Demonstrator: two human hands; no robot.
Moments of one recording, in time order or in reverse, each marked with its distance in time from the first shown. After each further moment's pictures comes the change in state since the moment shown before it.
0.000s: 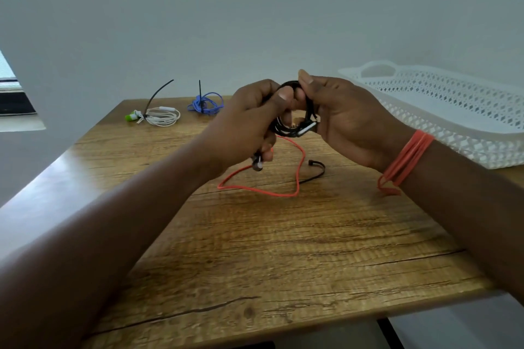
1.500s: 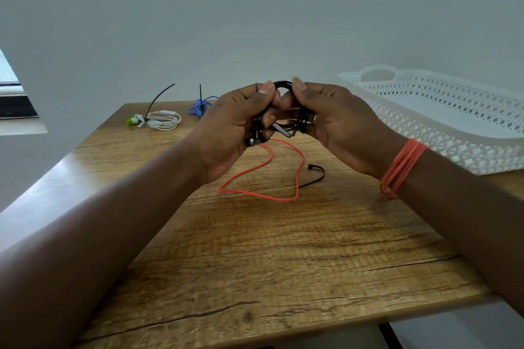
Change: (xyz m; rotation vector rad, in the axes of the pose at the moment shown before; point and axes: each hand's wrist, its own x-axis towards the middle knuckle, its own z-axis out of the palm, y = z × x) left_hand 0.006 -0.012 -0.010 -0.370 -0.048 -0.001; right_hand 0.002 0.005 0.002 -0.091 0.064 0.001
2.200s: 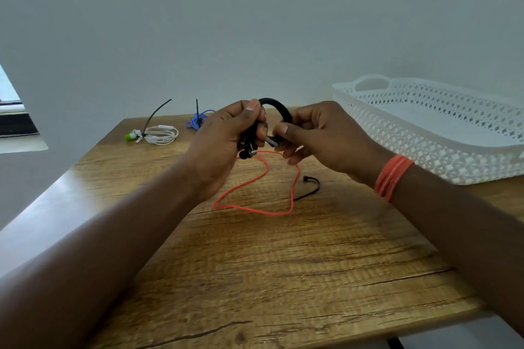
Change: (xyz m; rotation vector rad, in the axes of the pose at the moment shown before) left_hand 0.000 -0.003 0.000 0.117 0.136 0.019; right_hand -0.005 -0.004 0.000 -0.313 0.048 0.018
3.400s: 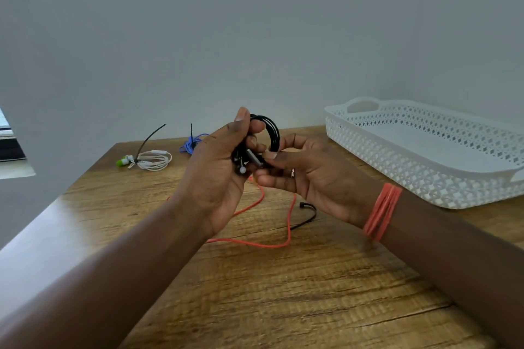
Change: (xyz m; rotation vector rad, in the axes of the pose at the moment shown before) left_hand -0.001 0.010 0.017 -0.469 0.145 -0.046; right_hand -0.008 -0.010 0.012 0.815 -0.101 0.221
